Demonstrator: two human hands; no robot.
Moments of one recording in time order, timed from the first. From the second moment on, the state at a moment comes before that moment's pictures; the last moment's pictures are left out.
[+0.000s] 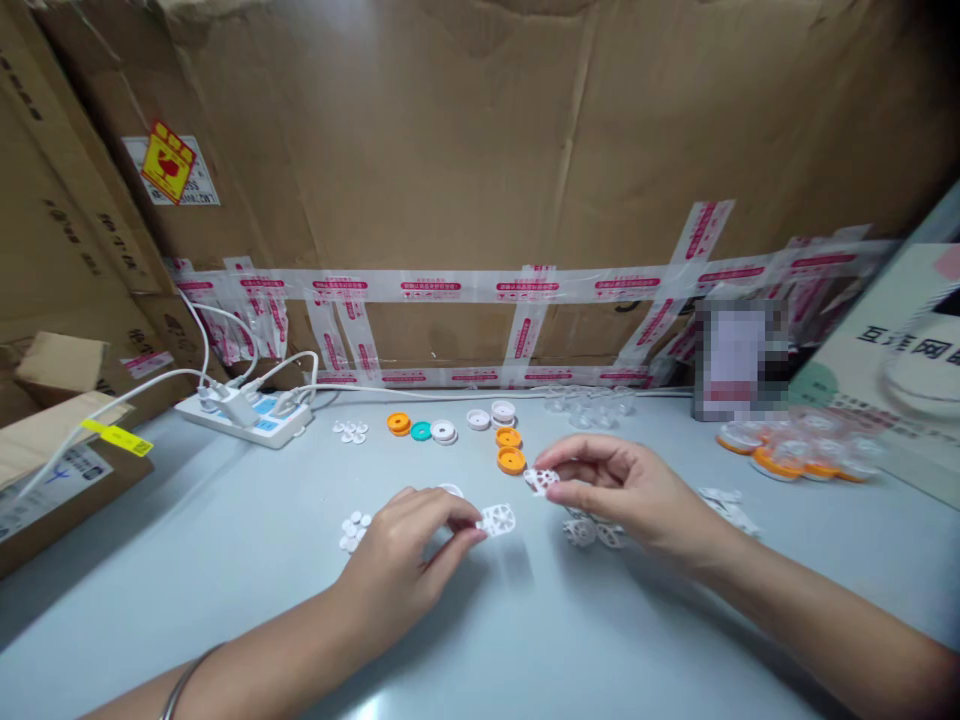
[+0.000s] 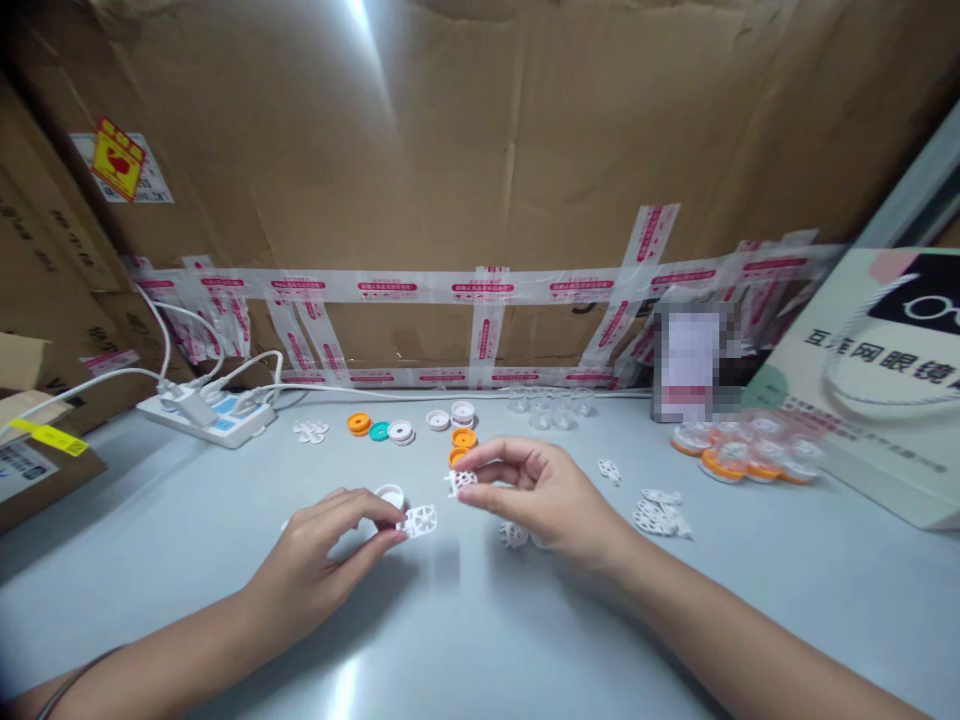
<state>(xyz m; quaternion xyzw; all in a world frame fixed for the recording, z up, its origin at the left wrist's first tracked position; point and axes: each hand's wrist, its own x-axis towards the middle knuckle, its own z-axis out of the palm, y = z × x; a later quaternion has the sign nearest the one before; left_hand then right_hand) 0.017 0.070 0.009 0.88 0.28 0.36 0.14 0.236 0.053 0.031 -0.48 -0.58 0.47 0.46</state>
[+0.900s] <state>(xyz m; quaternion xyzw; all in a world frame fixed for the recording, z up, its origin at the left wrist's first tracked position) 0.019 0.066 0.008 0.87 0.22 0.43 0.08 0.204 0.033 0.012 -0.42 -0.61 0.48 0.47</state>
